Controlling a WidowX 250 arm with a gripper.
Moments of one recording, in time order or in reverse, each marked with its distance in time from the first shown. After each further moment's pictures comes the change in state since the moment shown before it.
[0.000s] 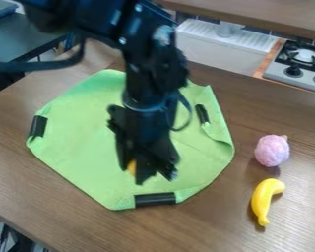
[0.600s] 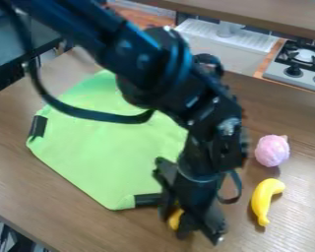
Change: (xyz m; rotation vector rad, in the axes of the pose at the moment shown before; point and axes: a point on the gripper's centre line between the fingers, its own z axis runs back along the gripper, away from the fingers) arm 0.009 -0.055 -0.047 0.037 0.027 -0.071
